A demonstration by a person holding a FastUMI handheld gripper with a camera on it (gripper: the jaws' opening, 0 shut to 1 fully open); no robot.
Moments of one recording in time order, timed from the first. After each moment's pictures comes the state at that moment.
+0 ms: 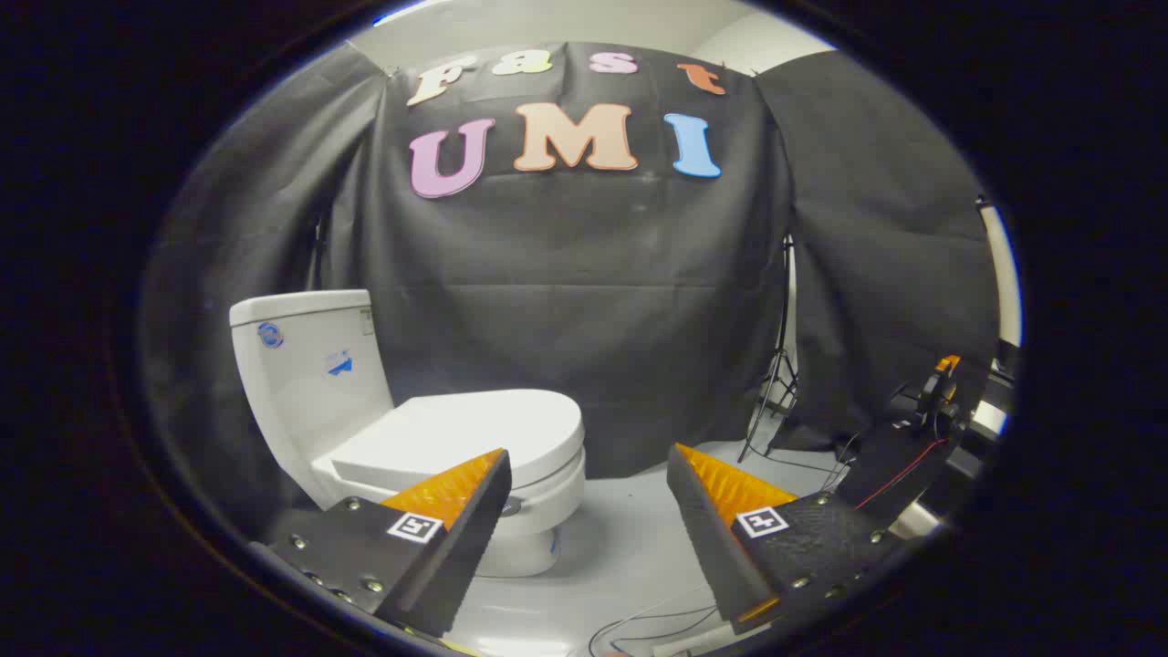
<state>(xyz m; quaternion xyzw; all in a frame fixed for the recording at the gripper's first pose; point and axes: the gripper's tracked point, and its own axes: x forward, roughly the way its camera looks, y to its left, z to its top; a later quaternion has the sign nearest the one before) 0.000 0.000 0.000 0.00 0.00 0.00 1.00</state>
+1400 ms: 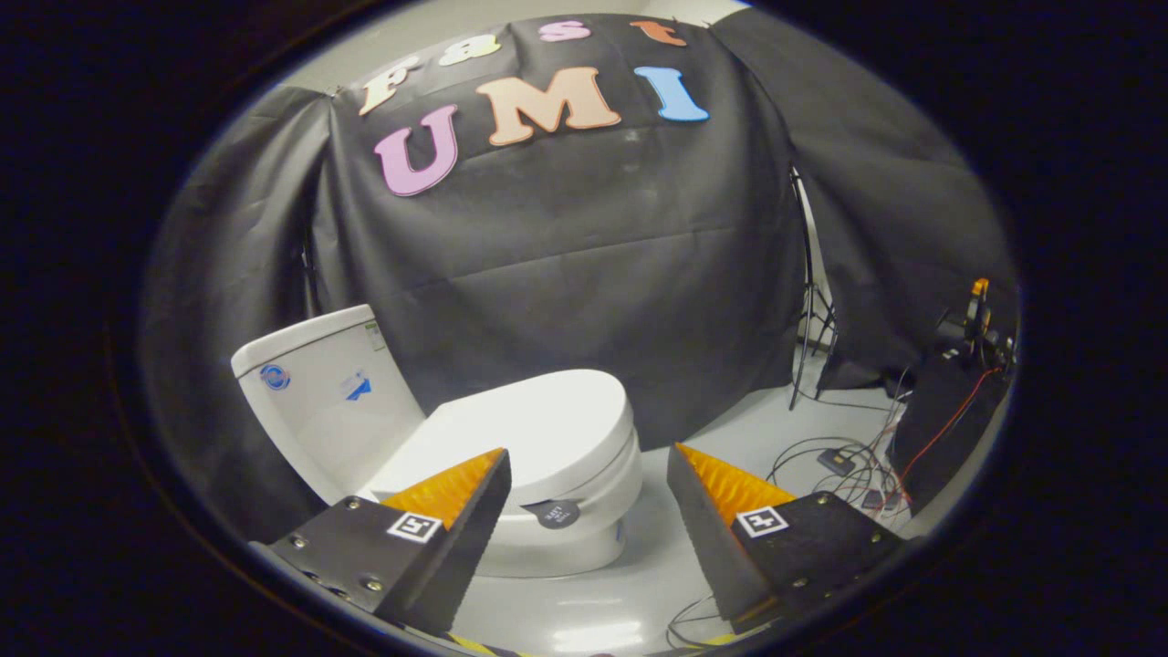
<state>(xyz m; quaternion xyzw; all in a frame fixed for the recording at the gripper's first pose) 0.052 0.036 -0.016 0.11 0.06 0.03 0.99</state>
